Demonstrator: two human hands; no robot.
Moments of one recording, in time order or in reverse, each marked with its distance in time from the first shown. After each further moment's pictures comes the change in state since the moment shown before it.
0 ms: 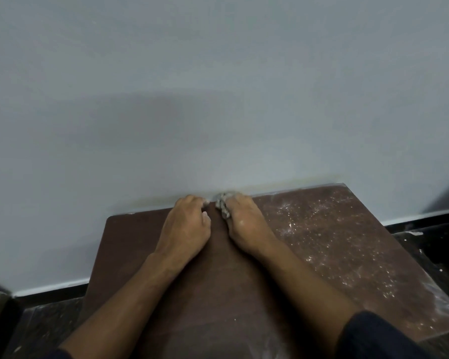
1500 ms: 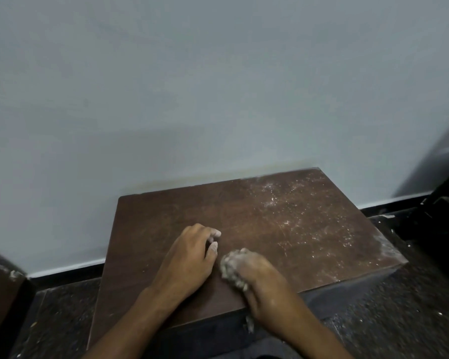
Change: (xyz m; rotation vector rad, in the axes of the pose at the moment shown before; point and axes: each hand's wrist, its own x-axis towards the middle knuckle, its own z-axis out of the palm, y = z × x) left_hand -0.131 0.026 -0.023 -0.185 -0.125 0.133; right_hand -0.211 -0.053 -0.034 0.193 0.040 -0.178
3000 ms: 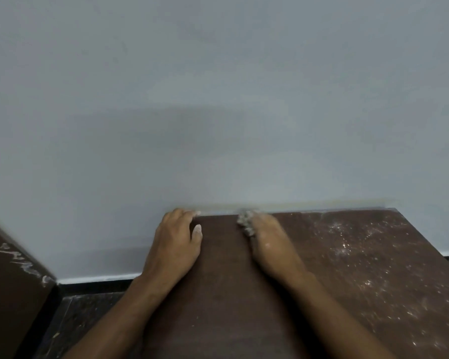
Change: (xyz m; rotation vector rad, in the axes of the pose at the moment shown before) left_hand 0.063 -0.127 -0.074 0.143 0.267 -0.240; right_hand 0.203 0.037 0.066 -0.145 0.010 0.147
